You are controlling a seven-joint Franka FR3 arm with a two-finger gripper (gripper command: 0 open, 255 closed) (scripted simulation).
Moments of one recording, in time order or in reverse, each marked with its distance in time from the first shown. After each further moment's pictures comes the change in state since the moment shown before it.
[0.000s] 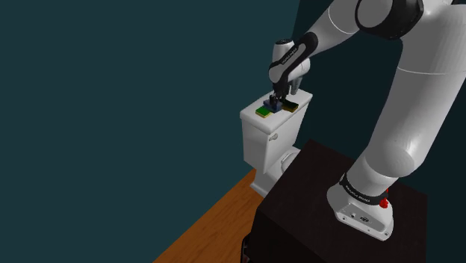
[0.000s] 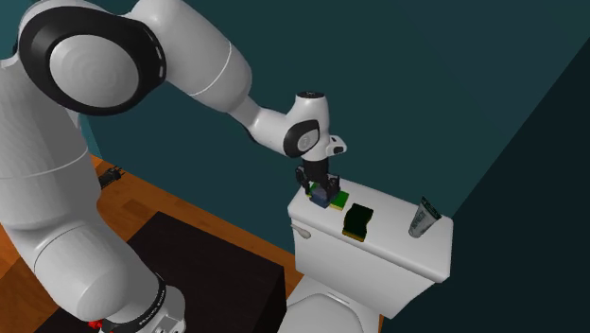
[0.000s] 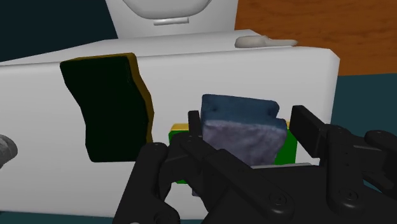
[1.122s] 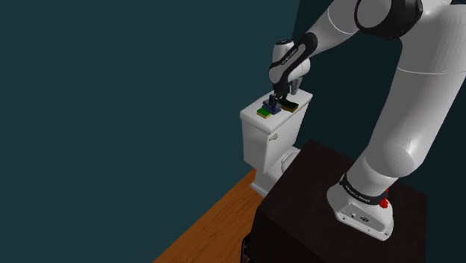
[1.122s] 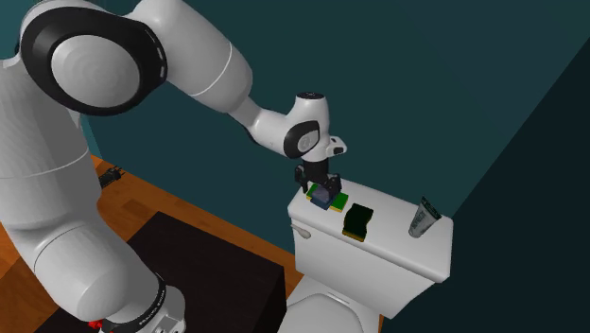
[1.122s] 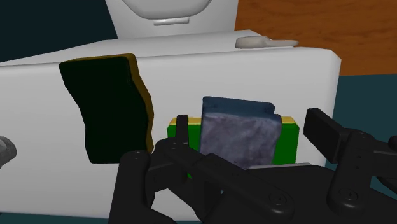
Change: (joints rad) arm -0.001 0.004 0.000 -0.001 0.001 0.005 -0.001
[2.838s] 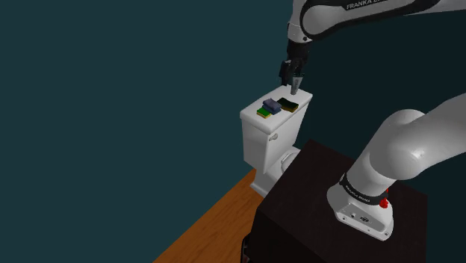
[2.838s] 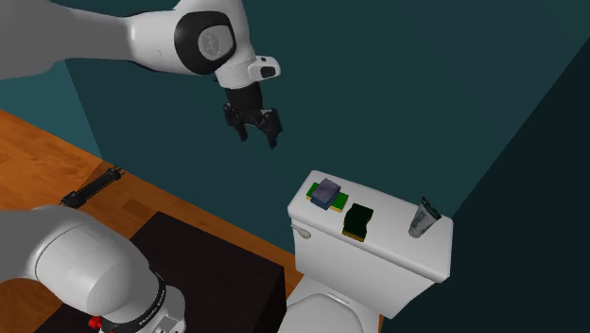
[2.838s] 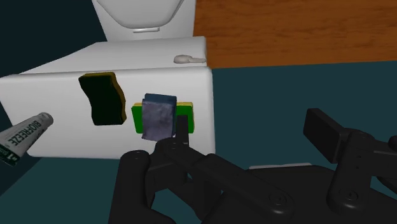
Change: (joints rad) arm 0.101 -0.792 0.162 -0.200 -0.077 -0.535 0.224
